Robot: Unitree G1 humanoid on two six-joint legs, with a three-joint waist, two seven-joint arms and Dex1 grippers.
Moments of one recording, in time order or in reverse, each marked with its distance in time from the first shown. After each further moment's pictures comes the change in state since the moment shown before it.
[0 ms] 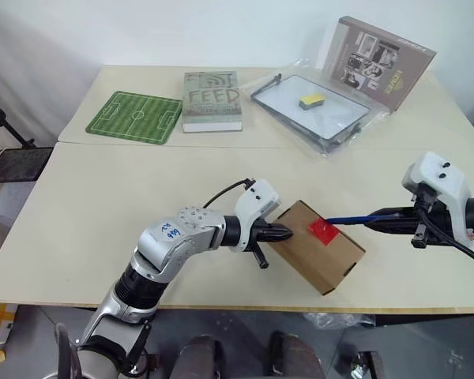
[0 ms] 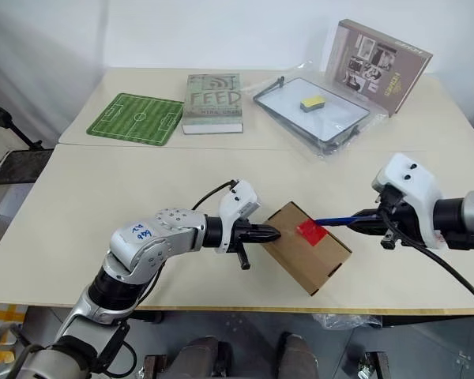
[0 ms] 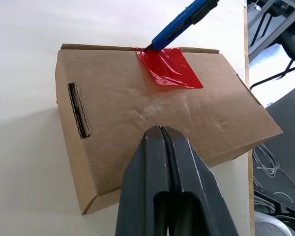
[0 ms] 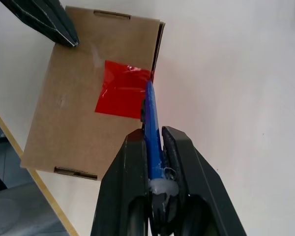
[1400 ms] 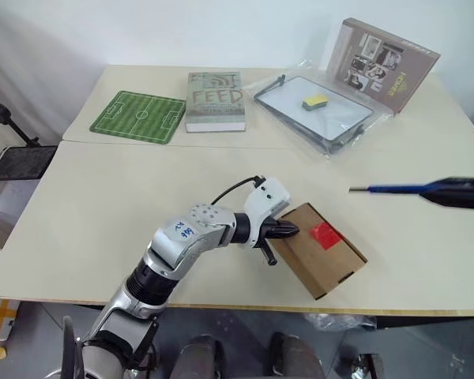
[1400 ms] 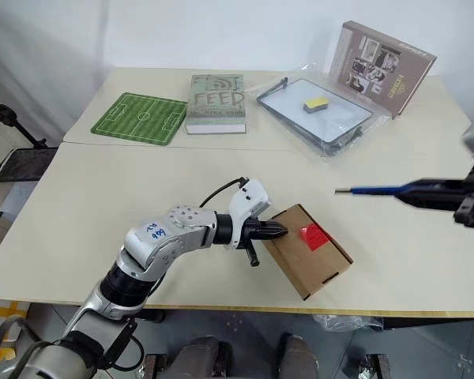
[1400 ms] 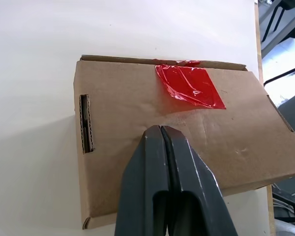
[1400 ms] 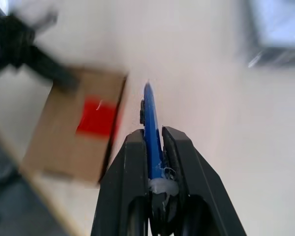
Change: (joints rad) left arm -0.043 -0.038 -0.058 0.079 0.066 -0.068 0.006; right arm 0.086 0.038 -0.437 0.143 -0.003 0.031 0.130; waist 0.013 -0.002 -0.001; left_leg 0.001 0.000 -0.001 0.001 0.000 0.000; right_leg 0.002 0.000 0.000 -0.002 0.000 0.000
